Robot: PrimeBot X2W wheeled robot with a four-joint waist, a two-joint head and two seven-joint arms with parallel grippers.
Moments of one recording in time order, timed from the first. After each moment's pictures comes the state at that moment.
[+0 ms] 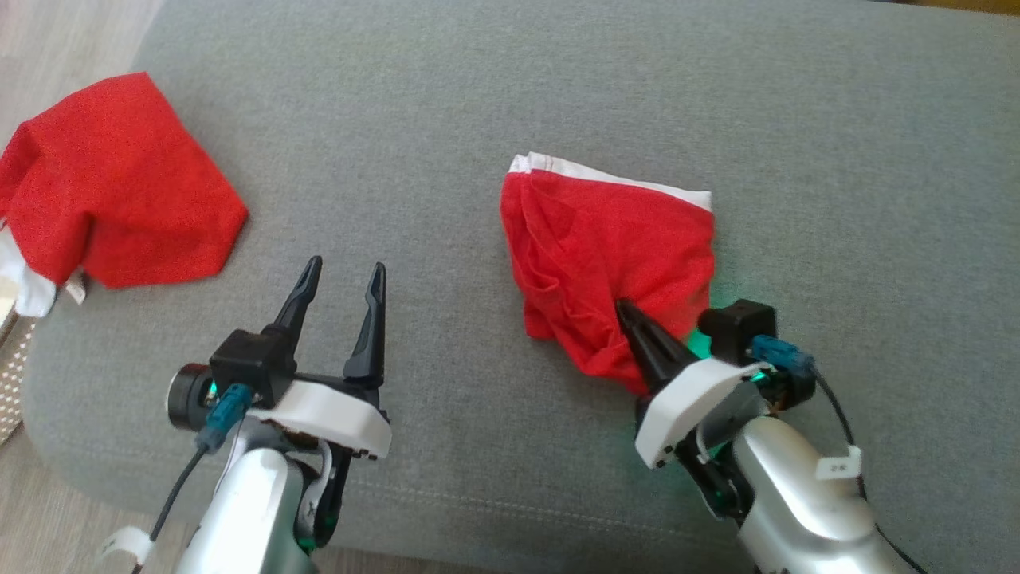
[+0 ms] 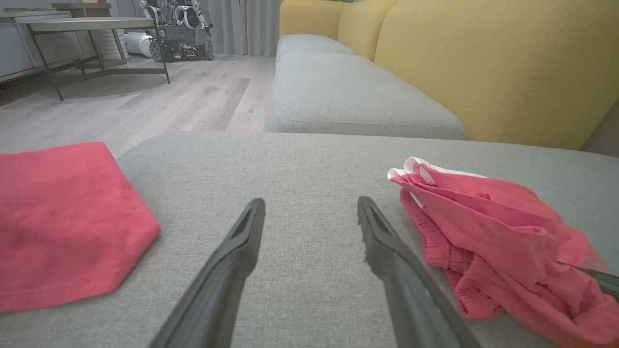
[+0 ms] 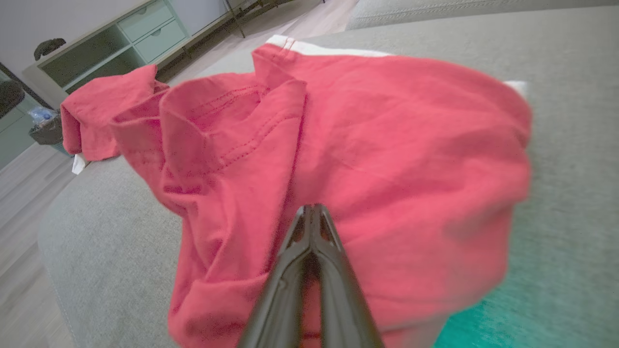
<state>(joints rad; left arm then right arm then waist) -0.20 0.09 -0.30 0.24 -0.21 0.01 -0.25 -0.34 -0.06 0.44 0.53 0.35 0.12 -0.03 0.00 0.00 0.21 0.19</state>
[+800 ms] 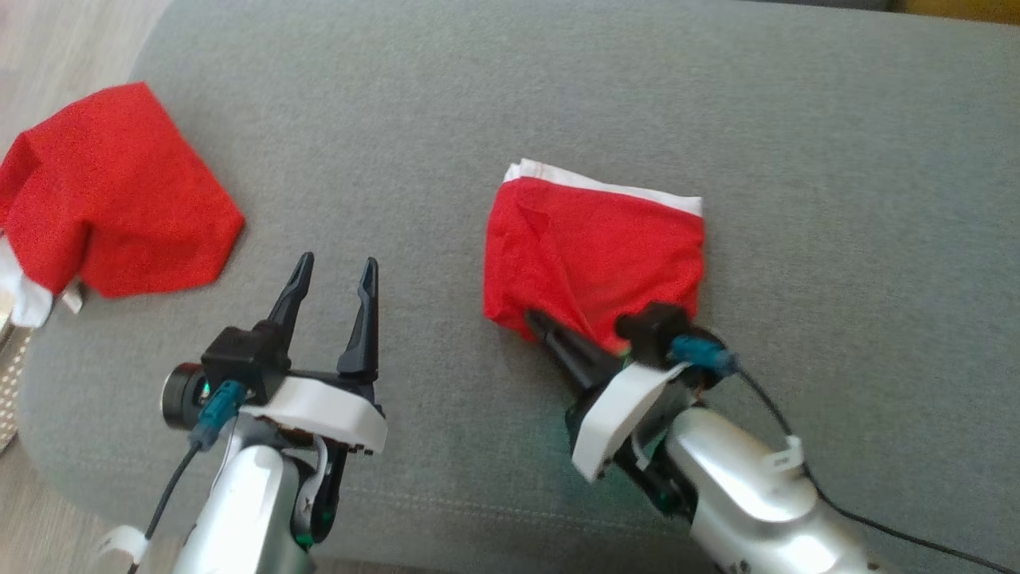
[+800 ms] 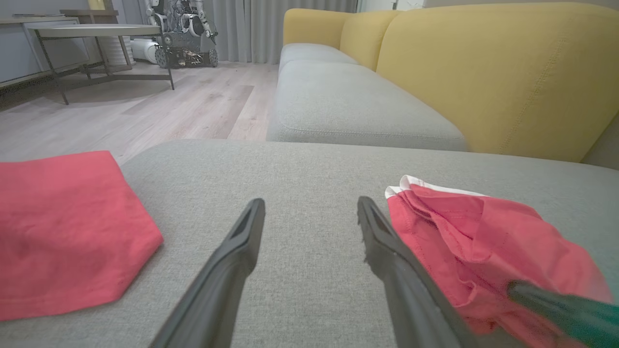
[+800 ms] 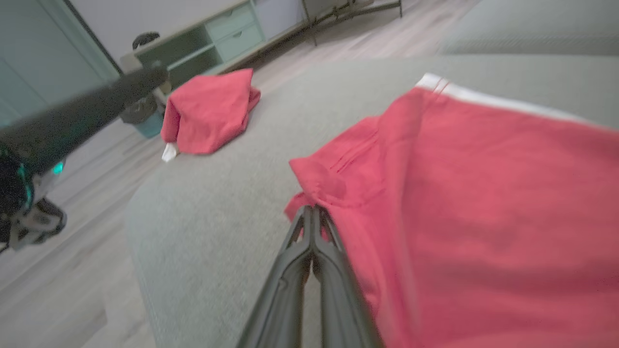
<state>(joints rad) -0.21 0.08 -0.28 0.25 -0.21 0.01 -0.25 -0.48 -0.07 0.79 0.62 0.52 0.12 -0.13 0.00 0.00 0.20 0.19</state>
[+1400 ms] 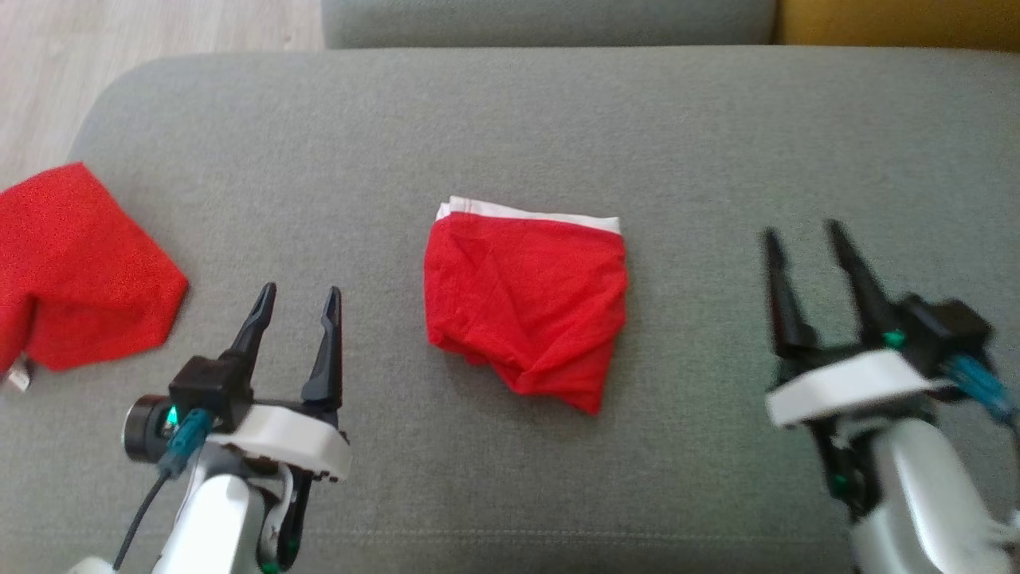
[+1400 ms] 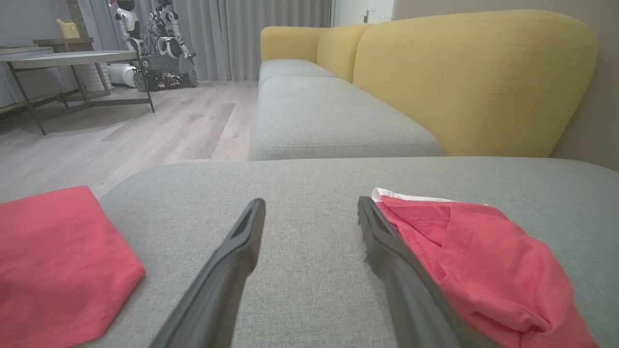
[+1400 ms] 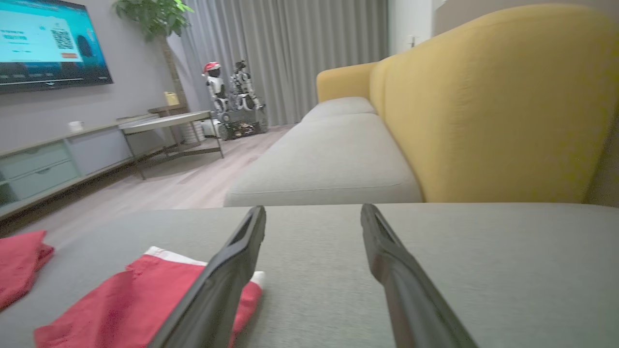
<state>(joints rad) -0.14 0.14 -0.25 0.23 -0.21 0.03 -0.25 -0.19 -0.08 0.09 0.21 0.21 0.12 -0.14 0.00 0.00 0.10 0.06</state>
